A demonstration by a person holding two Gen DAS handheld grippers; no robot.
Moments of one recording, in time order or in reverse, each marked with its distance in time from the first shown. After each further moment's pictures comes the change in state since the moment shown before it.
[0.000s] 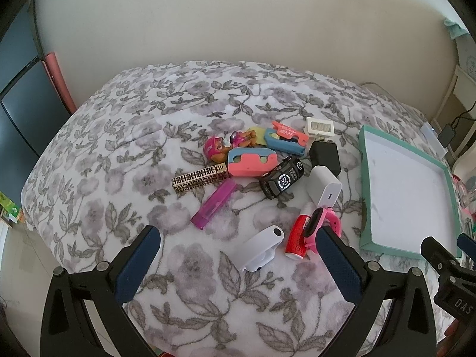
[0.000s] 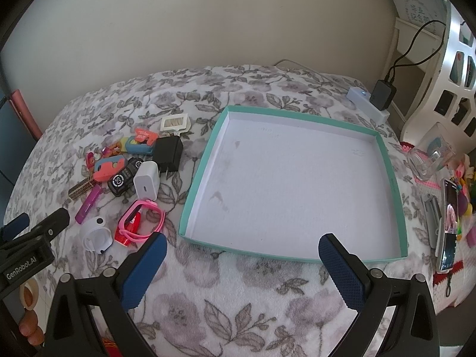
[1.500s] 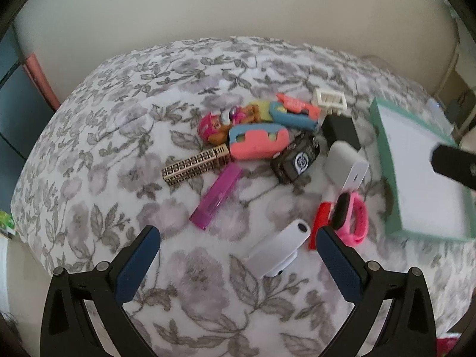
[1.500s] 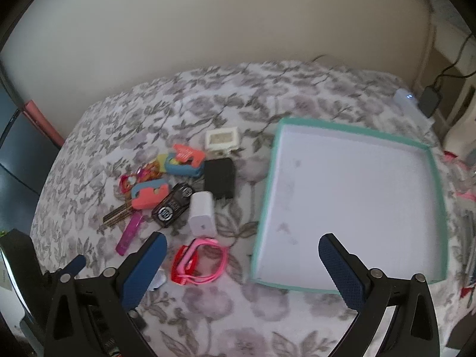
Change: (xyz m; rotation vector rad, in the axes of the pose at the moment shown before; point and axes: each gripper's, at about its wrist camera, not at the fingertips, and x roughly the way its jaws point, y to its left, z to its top) left arm 0.052 0.012 -0.002 0.087 0.098 -0.020; right arm 0.027 0.057 0.055 0.030 0.044 0.156
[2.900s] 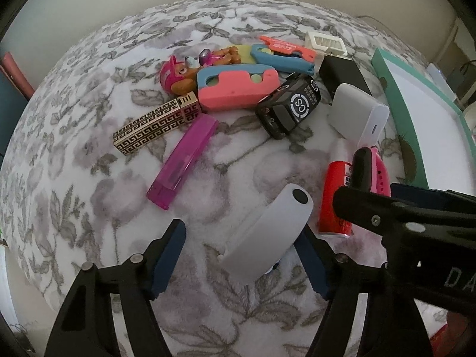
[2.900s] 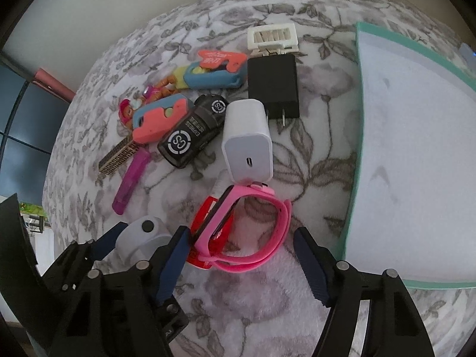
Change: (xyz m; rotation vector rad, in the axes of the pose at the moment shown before) left arm 0.054 -0.011 -0.010 0.036 0.145 -0.069; right arm 0.100 0.032 -0.037 -0.031 0.304 0.137
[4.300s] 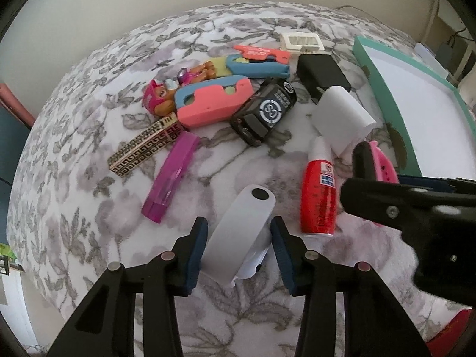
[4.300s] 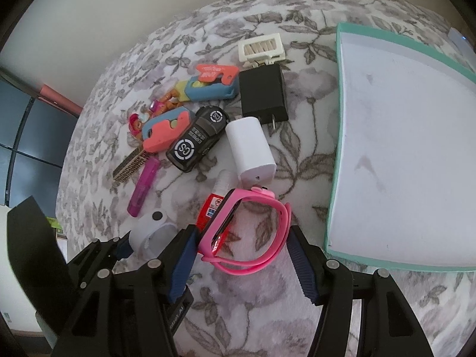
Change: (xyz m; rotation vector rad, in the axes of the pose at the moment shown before) left arm -0.016 -0.023 -0.004 0.108 -0.041 0.038; right arm -0.026 -0.016 -0.009 0.058 -0.022 0.072
